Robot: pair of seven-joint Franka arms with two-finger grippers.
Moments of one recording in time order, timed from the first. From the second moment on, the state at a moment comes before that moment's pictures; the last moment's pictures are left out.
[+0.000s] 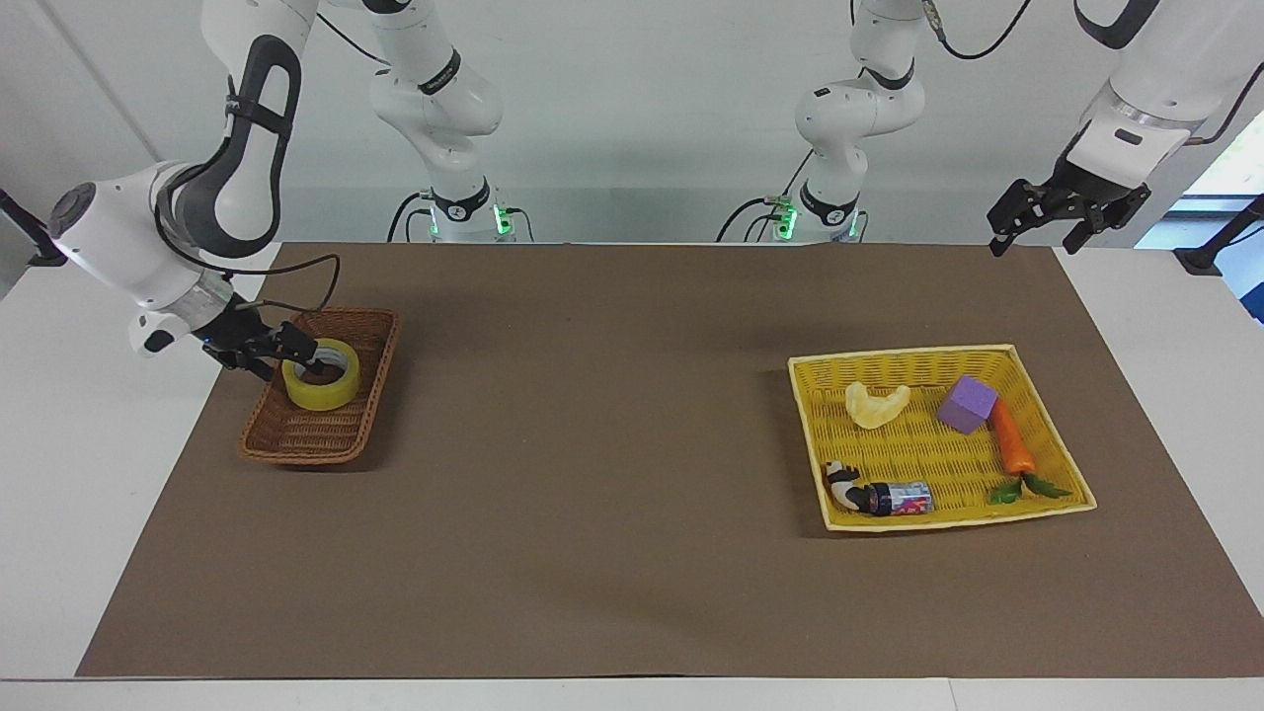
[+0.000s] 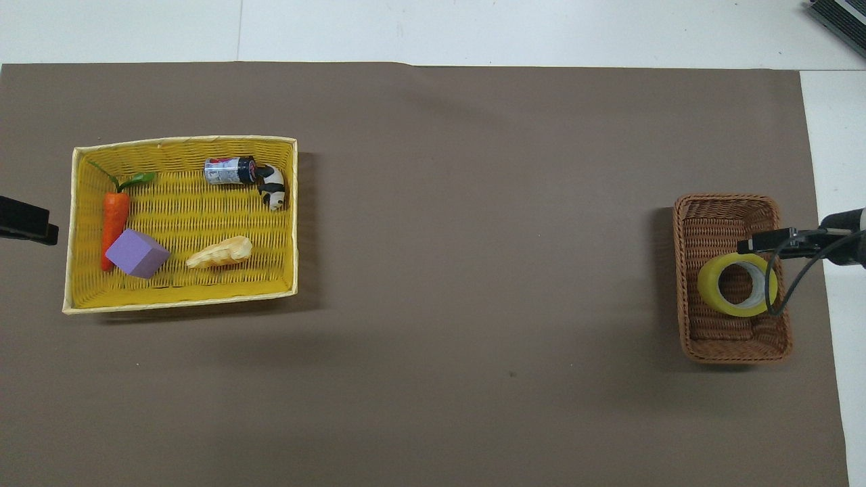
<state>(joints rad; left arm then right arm) 0.21 -0.01 -0.21 -1.50 0.01 1.45 0.02 -0.20 0.16 -0.16 -1.92 0.31 1.99 -0.44</state>
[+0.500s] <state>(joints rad) 0.21 -0.01 -0.21 -1.50 0.01 1.45 0.02 0.00 0.06 -0.15 -1.82 0.09 1.92 -0.13</state>
